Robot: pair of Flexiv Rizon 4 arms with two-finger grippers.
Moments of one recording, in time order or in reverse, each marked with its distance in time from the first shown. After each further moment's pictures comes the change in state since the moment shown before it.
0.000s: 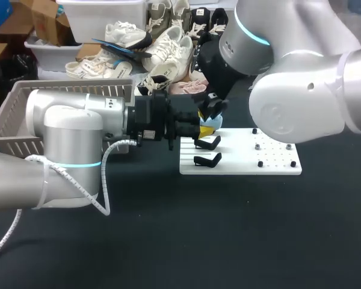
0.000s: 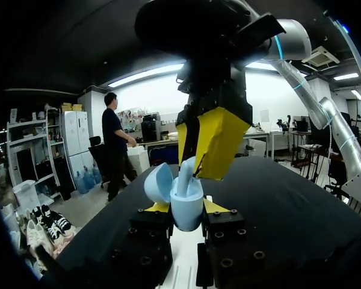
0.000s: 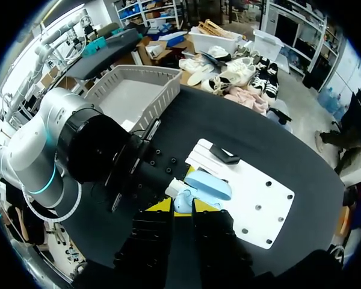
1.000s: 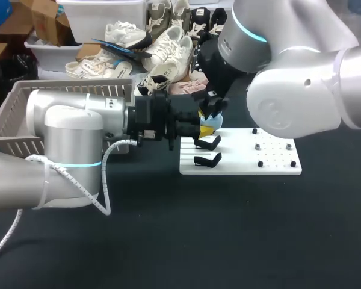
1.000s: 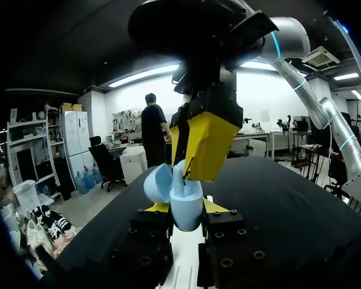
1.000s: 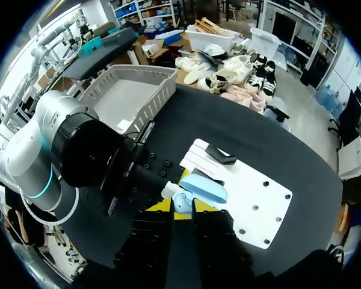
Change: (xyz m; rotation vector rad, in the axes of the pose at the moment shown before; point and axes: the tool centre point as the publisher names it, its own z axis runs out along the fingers) left arm 0.000 0.001 0.001 -0.001 0.000 0.000; right arm -0.005 -0.006 0.003 0.015 0.013 0.014
